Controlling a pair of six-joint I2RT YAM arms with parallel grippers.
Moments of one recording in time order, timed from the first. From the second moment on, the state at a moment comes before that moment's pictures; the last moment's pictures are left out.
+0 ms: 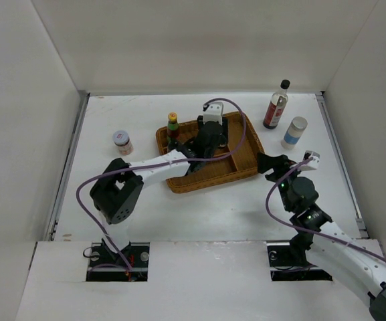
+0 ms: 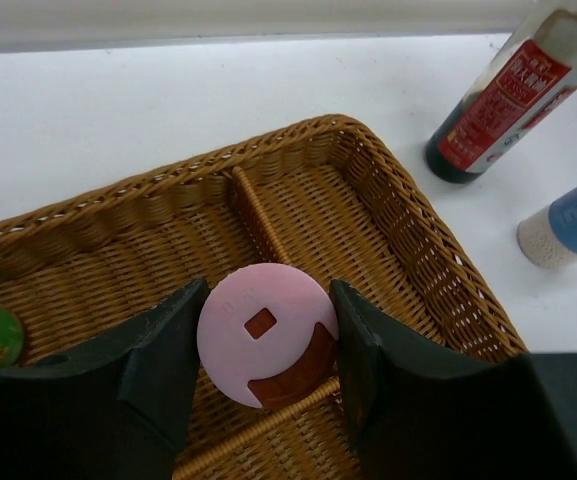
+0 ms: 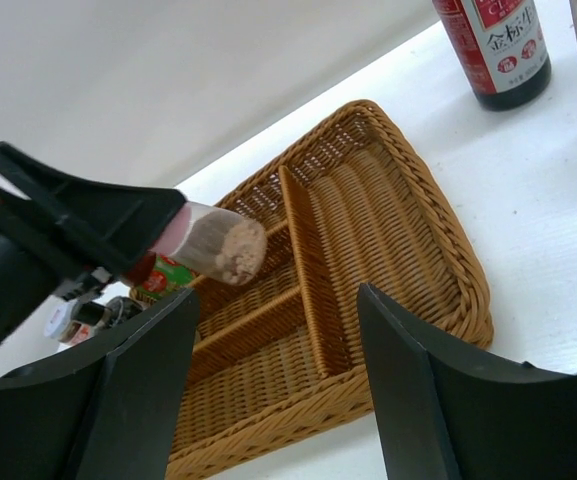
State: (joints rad) left arm -0.84 1.79 1.25 0.27 -0.54 -0.35; right arm 0.56 0.61 0.28 0.35 0.46 0.67
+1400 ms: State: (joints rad) left arm -0.54 1.16 0.81 0.15 -0.70 -0.44; right arm 0.52 0.67 0.26 0.35 0.42 0.69
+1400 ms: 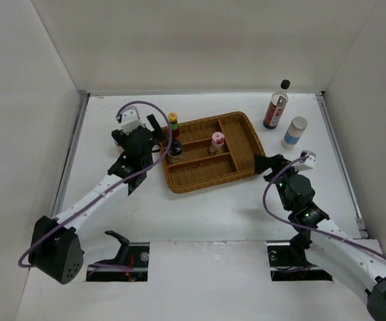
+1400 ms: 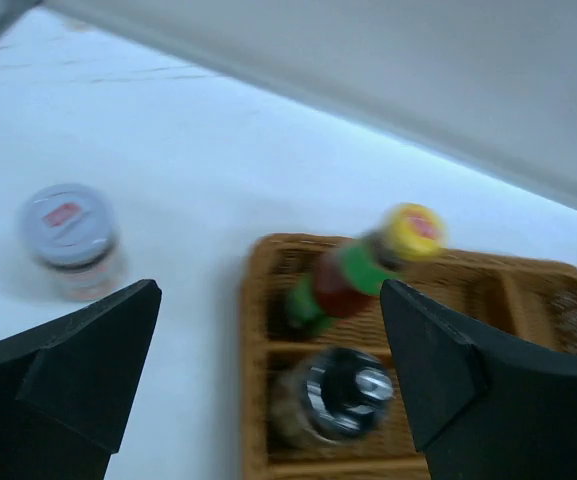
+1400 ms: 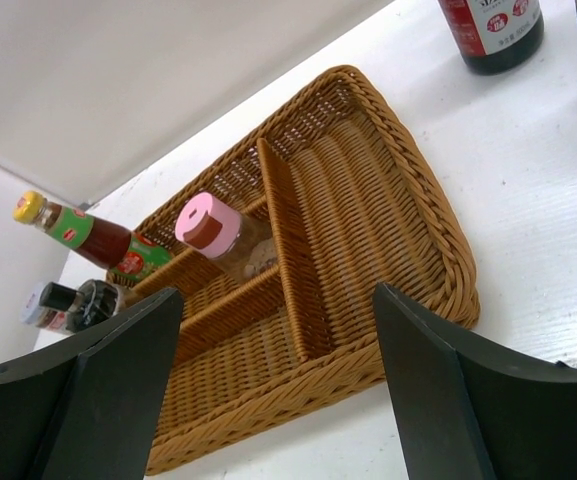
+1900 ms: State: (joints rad) left arm -0.16 1.54 0.90 0.07 -0.59 -0.56; right arm 0.52 0.71 0.26 0.35 0.41 0.69
